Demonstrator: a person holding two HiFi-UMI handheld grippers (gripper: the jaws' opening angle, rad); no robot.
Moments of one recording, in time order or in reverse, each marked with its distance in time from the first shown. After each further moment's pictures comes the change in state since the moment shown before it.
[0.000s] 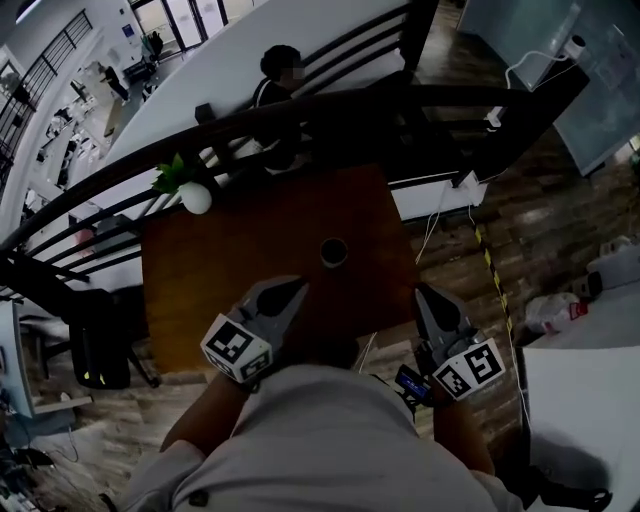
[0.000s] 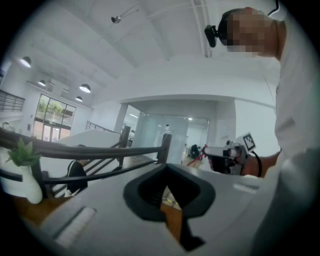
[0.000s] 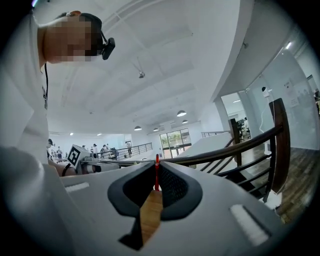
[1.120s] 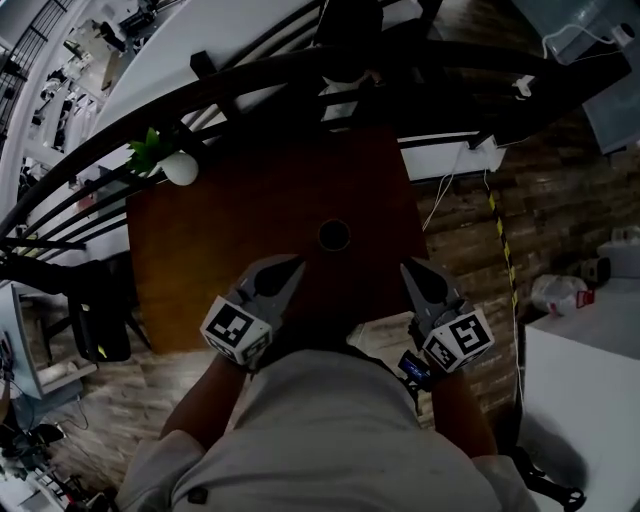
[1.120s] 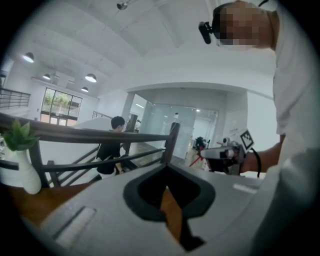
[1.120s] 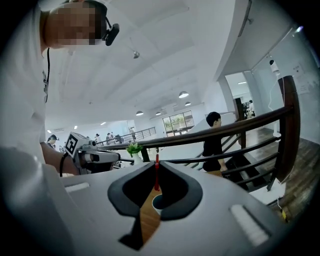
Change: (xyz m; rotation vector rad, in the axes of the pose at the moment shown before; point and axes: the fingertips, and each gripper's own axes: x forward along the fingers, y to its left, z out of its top) left arm 0.068 0.087 -0.063 -0.044 0.110 0.061; right arm 0.100 -0.079 -0.088 0.038 0.200 0.060
